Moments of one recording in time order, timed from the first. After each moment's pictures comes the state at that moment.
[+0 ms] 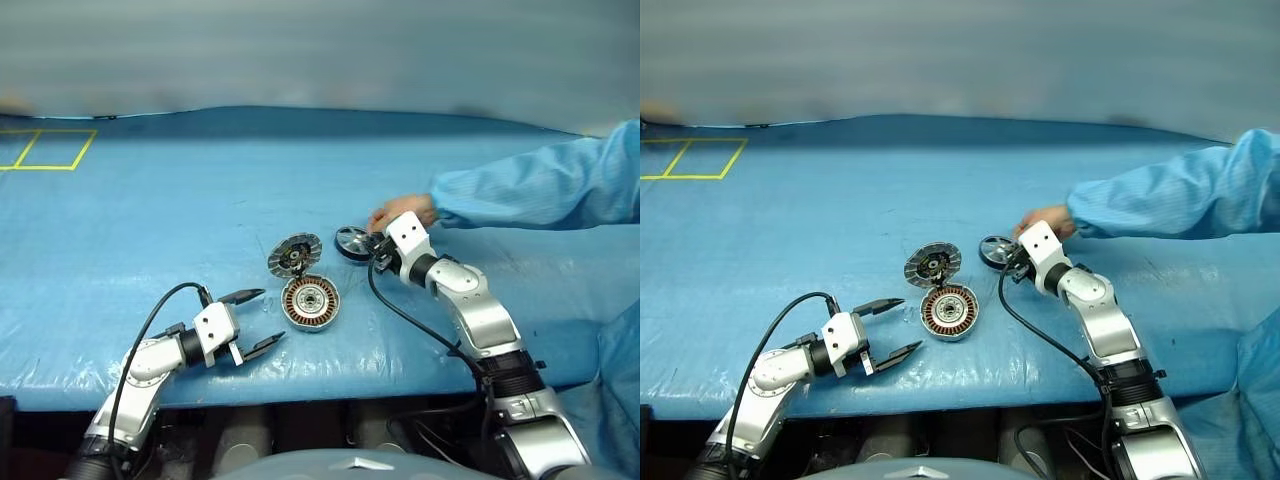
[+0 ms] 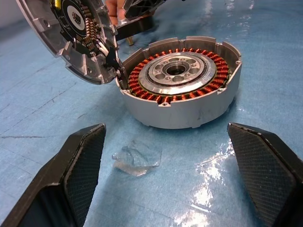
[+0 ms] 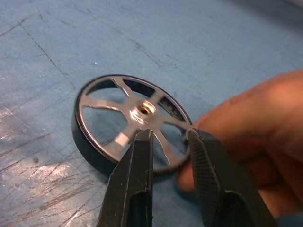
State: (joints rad) left arm 0.12 0.52 -0.14 0.04 -0.16 -0.34 -0.85; right arm -0.31 -0.38 0.13 0.03 0.05 0.38 0.51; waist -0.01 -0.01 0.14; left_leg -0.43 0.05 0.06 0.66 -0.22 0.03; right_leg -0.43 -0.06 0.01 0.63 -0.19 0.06
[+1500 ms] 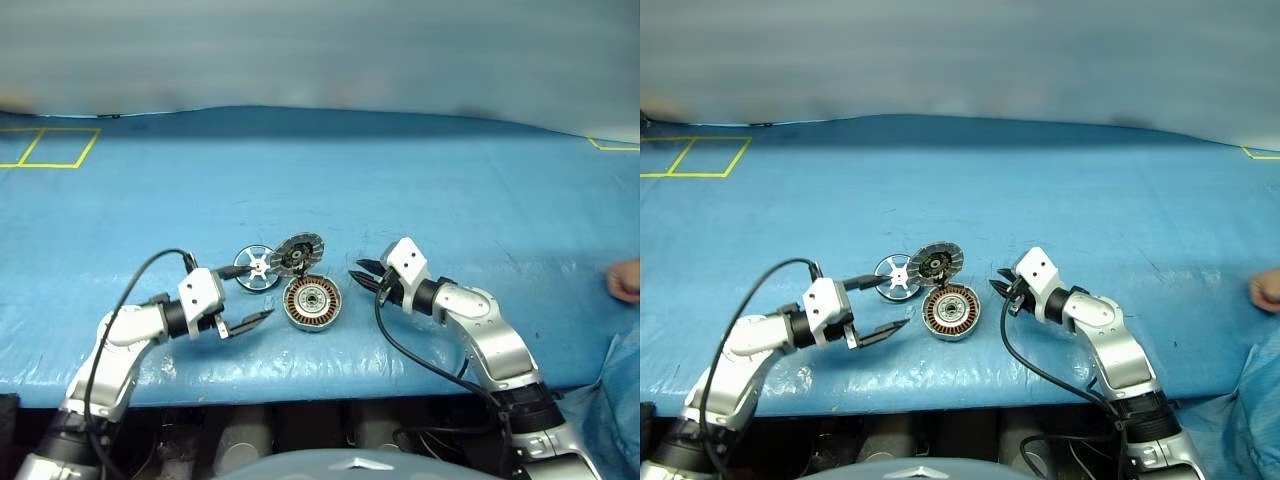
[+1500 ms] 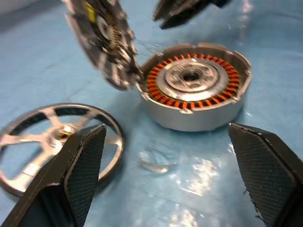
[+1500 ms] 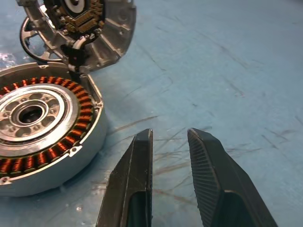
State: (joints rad) left arm -0.02 0.68 -0.06 -0.13 -0.28 -0.07 -0.95; right arm -0.12 -0.43 0.14 -0.17 0.16 0.35 0.71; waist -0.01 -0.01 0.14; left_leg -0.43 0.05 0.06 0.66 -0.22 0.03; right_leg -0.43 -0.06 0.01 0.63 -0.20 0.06
